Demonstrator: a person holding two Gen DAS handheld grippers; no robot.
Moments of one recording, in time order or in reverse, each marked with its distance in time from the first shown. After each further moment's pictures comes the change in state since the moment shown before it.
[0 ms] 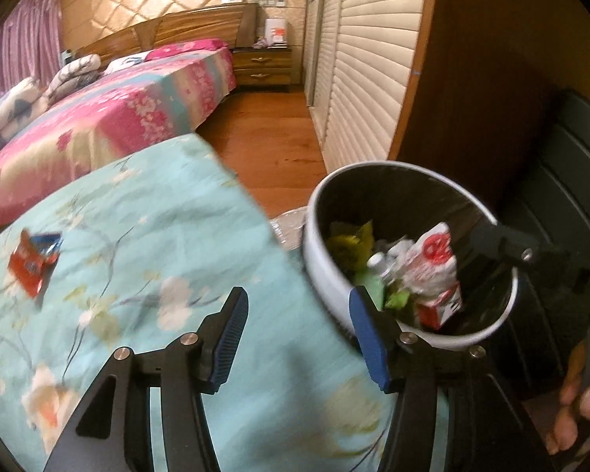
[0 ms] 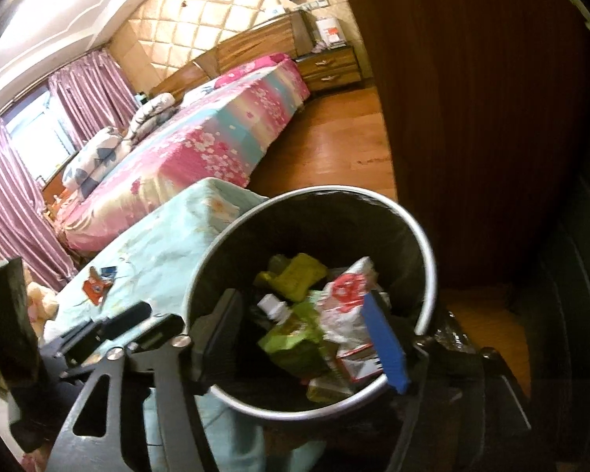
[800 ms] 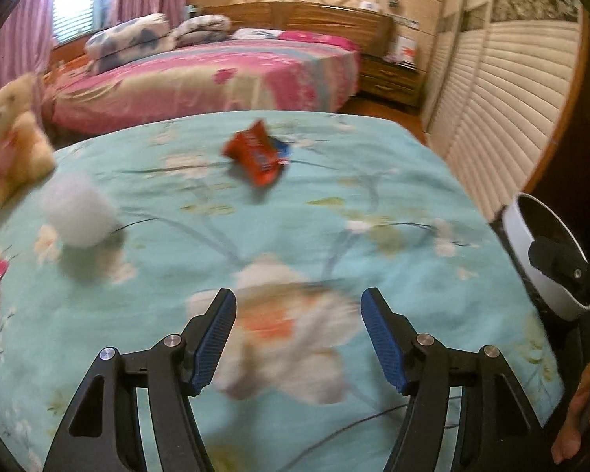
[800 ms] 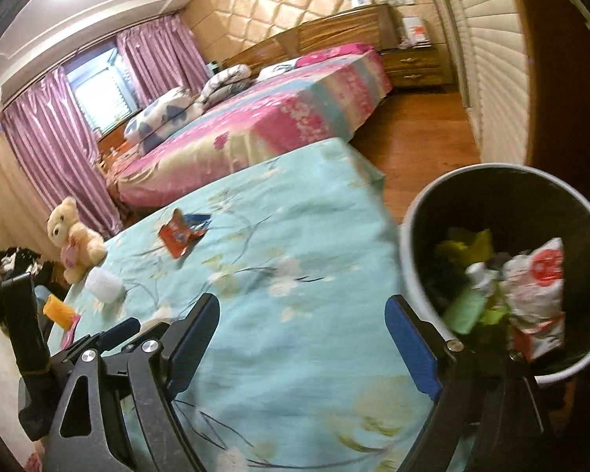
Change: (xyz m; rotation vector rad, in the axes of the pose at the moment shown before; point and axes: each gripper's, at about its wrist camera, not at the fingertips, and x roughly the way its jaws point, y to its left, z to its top) left arm -0.081 0.147 -0.084 -0.328 -0.035 0.255; right arm 0.047 0.137 -0.044 -0.177 0.056 0.185
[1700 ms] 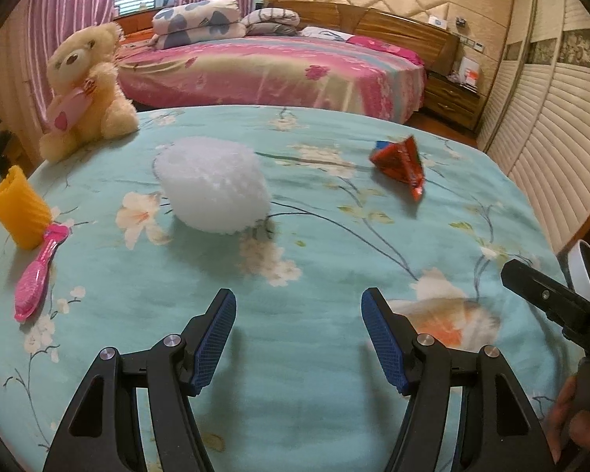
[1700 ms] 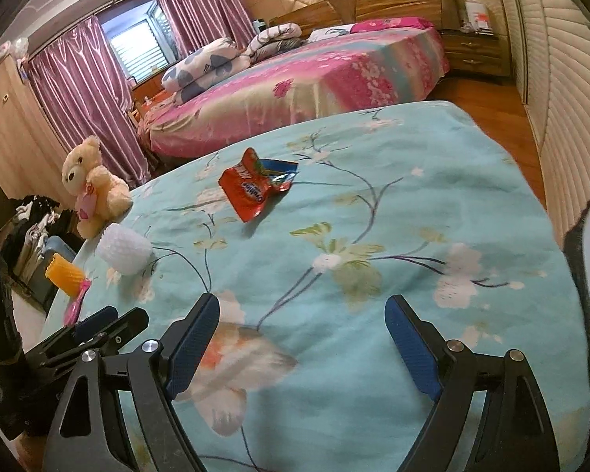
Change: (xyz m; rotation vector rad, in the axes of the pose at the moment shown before) left arm 0.009 0.098 0.008 -0.133 0.005 0.109; right arm 0.080 0.090 -0.009 -0.126 0.124 0.092
